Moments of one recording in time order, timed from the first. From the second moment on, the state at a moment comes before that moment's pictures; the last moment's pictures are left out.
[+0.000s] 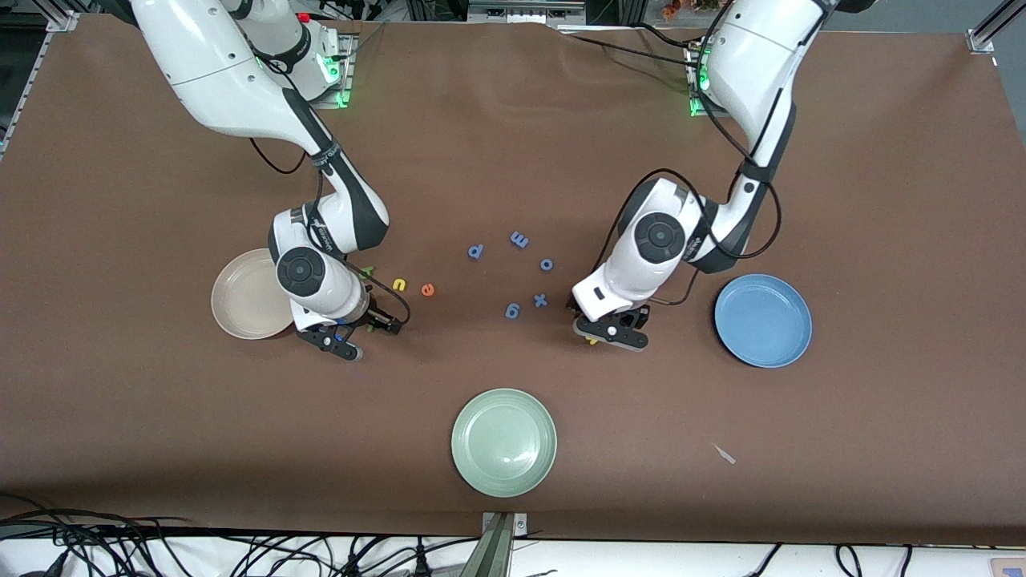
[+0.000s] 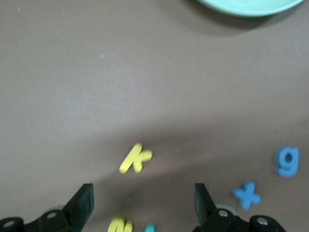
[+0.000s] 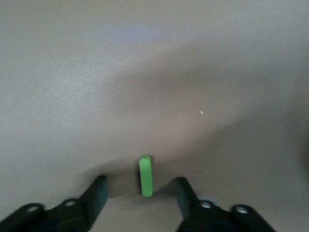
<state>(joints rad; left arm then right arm) -0.50 0.70 -0.01 -1.65 -0.08 2.48 -0.21 0.28 0.69 0.09 -1.75 -0.03 2.43 0.79</state>
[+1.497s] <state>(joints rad) -0.54 0.81 0.04 -1.60 -0.08 2.58 -0.22 0.27 0.48 -0.09 -1.77 -0.03 2.06 0.25</state>
